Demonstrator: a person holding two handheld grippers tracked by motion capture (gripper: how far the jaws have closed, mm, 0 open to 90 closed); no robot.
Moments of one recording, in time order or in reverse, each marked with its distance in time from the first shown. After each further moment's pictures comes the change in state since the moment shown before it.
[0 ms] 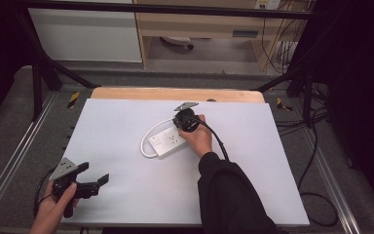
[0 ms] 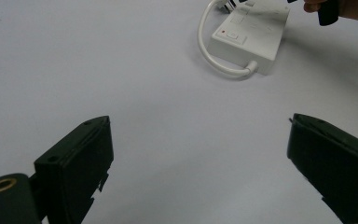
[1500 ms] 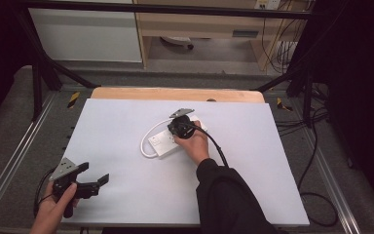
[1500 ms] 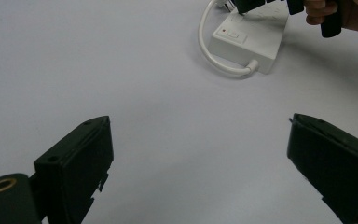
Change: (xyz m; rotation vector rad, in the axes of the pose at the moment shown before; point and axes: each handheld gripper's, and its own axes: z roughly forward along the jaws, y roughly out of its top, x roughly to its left) left arm 0.000 0.000 0.000 0.005 0.001 0.002; right arm 0.023 -0.010 0.001 -0.010 0.052 -0.019
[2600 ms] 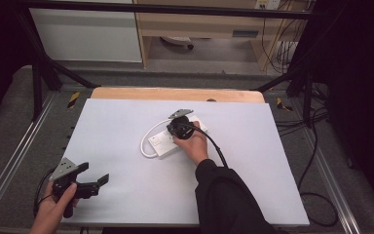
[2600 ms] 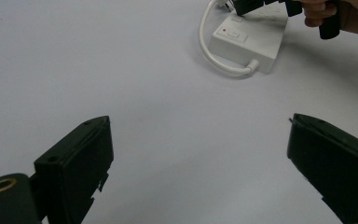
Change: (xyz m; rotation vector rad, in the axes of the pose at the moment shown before) left arm 0.000 0.000 0.000 -0.002 0.002 -0.001; right arm 0.002 -0.001 0.003 0.003 0.001 -0.004
